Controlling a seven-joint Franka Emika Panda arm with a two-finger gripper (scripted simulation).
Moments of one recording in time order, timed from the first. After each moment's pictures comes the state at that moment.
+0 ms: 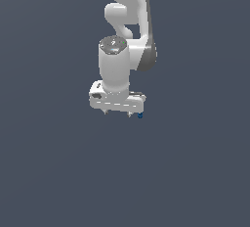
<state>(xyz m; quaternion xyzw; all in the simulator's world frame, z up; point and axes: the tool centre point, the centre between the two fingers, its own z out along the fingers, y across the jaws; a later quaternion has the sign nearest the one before) 0.014 -0.031 0.165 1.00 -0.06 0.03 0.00</state>
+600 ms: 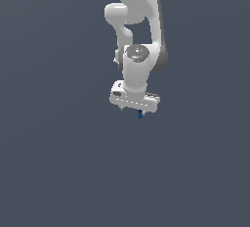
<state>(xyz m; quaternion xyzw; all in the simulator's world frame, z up) -0.029 0.036 0.124 0.99 -0.13 0.01 0.00</state>
